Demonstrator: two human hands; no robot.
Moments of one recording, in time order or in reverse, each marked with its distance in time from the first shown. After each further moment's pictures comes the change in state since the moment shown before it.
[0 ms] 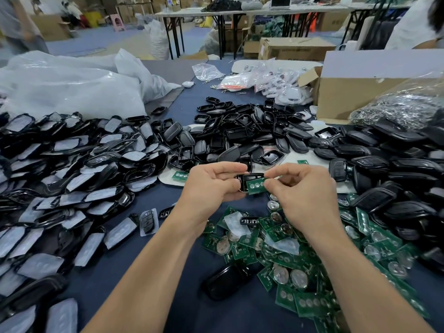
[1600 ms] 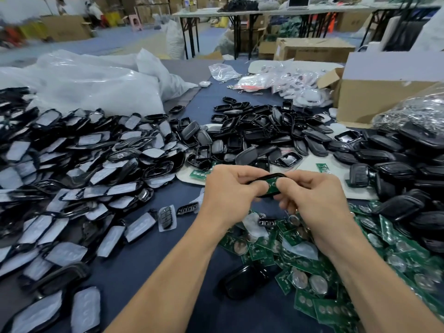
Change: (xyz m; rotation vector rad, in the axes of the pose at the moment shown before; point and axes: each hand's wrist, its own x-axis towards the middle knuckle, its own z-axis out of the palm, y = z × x) left_hand -0.007 0.002 0.009 0.205 0.085 0.124; right_hand -0.003 0.001 0.011 0.384 -0.194 0.090
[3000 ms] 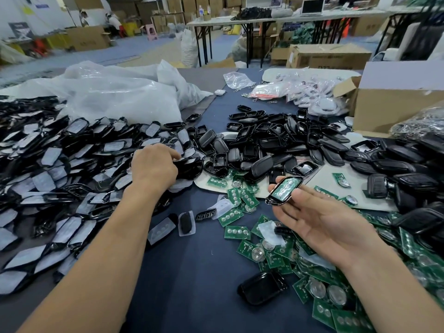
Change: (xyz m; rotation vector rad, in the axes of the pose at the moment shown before) left_hand 0.063 -0.009 -0.161 1.192 0.405 -0.100; right_hand -0.007 -0.017 0.006 0.728 -0.274 0.508
